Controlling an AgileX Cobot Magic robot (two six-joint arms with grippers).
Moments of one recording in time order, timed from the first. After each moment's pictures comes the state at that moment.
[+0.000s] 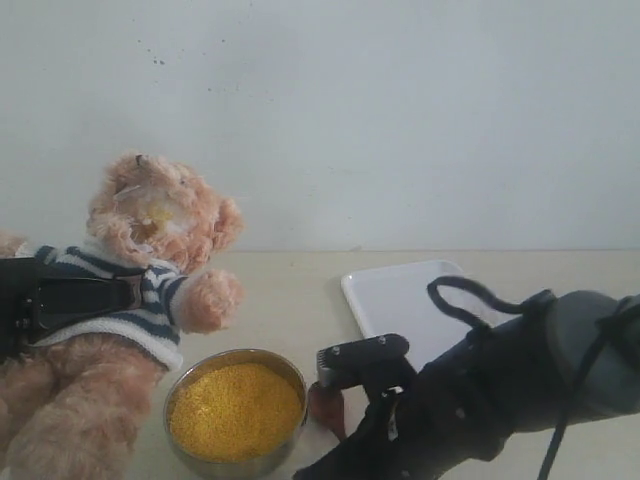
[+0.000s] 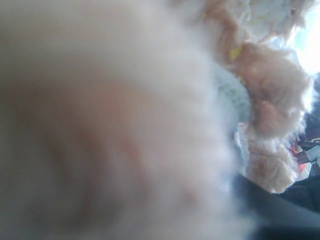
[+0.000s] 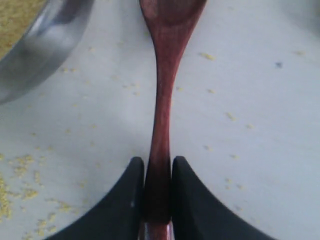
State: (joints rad) left arm 0.16 1.50 -0.61 -1.72 1.02 1.48; right arm 0.73 1.88 -0.91 0.00 0.21 0.31
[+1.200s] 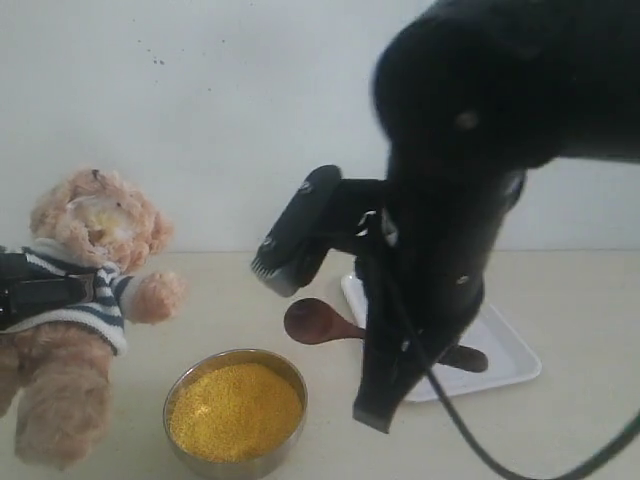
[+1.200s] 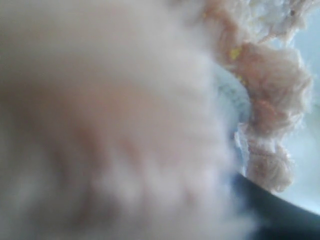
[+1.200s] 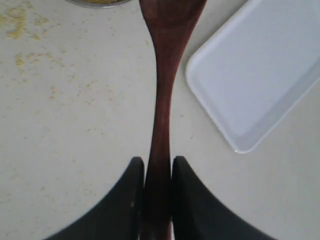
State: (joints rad) left arm 0.23 1.55 -0.68 -1.72 0.78 1.51; right arm 0.90 1.61 -1.40 -0.36 1.21 -0.17
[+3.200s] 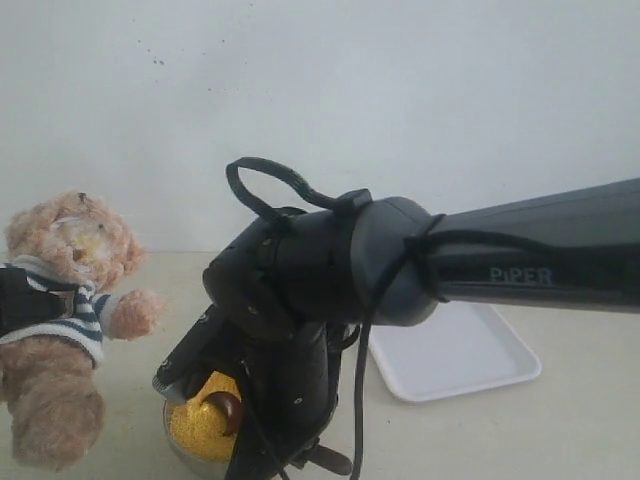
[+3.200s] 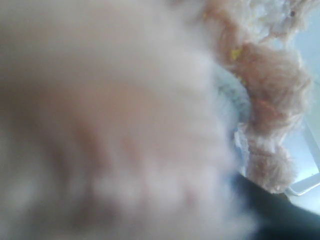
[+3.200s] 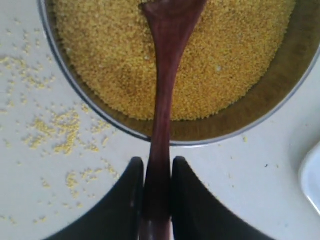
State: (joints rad) left arm 0.23 1.56 -0.68 -1.72 0.62 1.50; right arm 0.94 2.03 -1.51 -0.24 0.99 -0.08
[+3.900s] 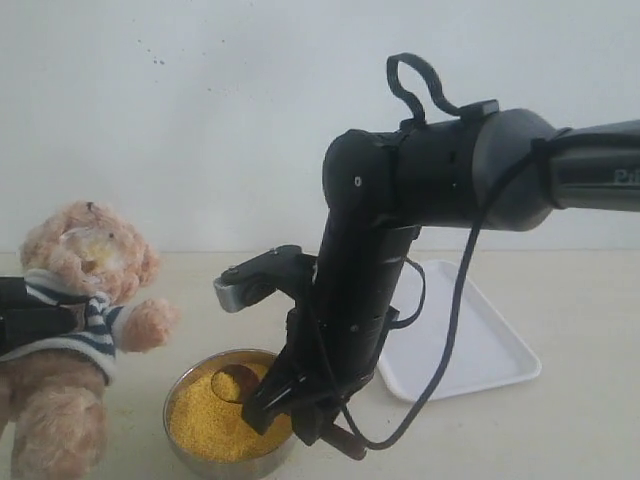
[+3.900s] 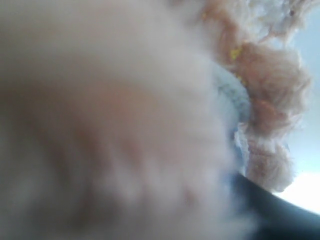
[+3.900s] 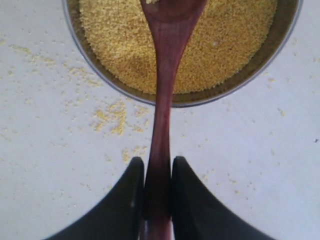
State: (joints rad) left arm 0.24 1.55 -0.63 -1.69 0.72 1.43; right arm 0.73 1.93 -1.51 0.21 1.07 -0.29
